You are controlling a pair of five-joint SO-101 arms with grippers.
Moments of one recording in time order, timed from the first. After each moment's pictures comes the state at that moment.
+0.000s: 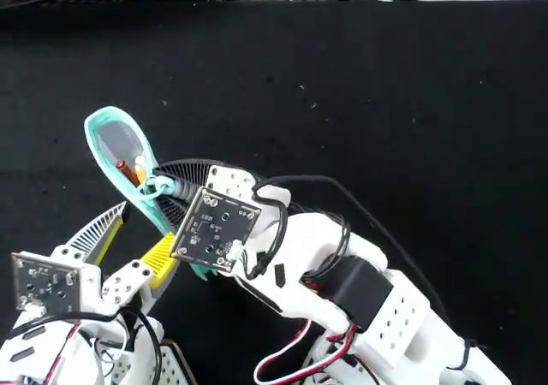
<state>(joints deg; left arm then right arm) 7.2 -103.6 46.3 82.3 -2.1 -52.4 -54.8 35.4 42.1 25.5</state>
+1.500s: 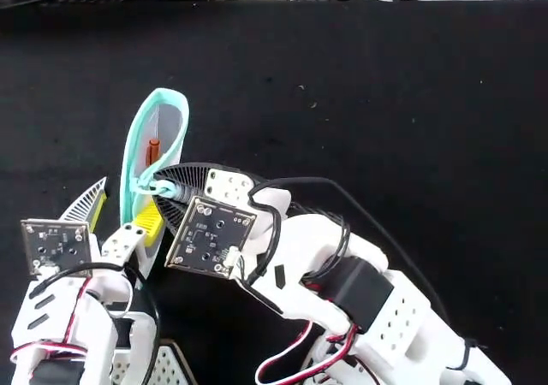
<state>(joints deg) -4.1 -103.6 58.1 70.0 -3.7 -52.7 -54.8 34.9 43.6 28.3</state>
